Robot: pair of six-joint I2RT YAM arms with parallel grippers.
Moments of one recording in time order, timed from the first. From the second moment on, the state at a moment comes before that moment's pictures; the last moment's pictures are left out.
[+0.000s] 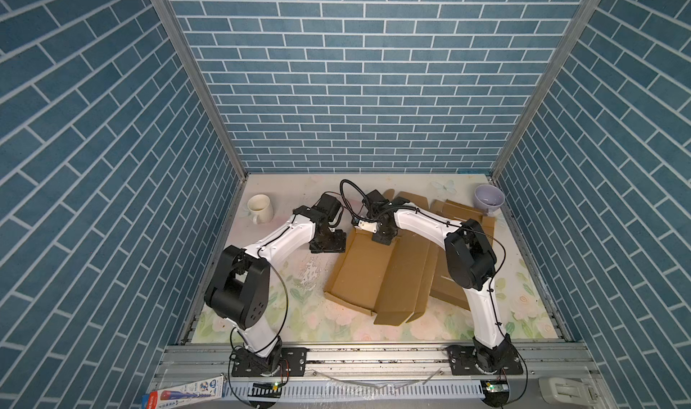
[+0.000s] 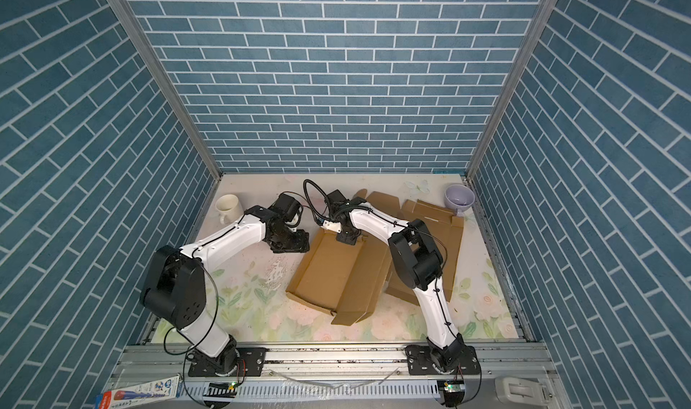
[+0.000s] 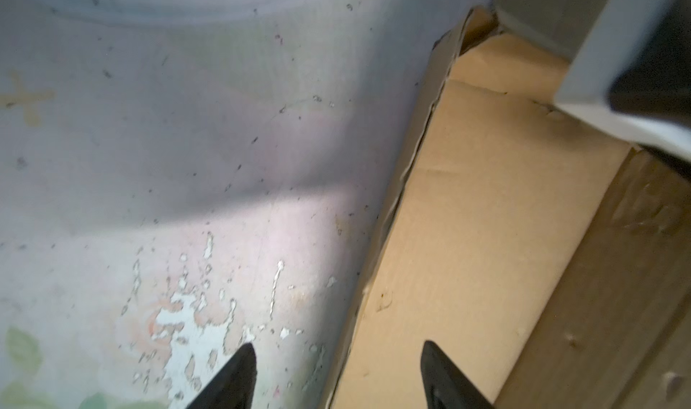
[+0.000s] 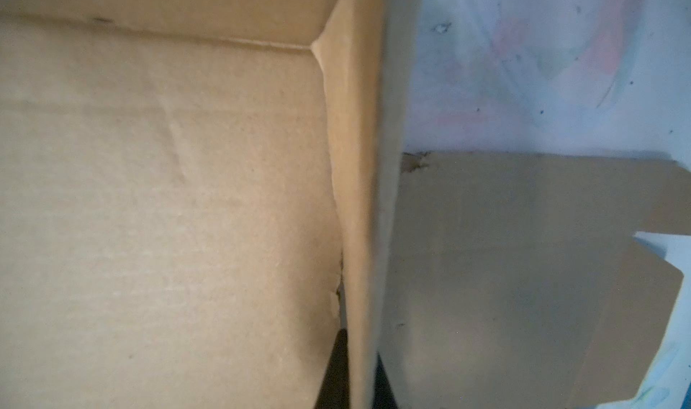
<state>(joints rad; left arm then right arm) -0.45 1.70 1.23 -0.82 0.14 -0.39 0.75 2.17 1.75 -0.87 0.14 -0.66</state>
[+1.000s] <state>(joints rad) -0.45 1.73 0.99 -0.53 0.23 -0.54 0.70 2.07 1.88 -0.88 0.03 -0.42</state>
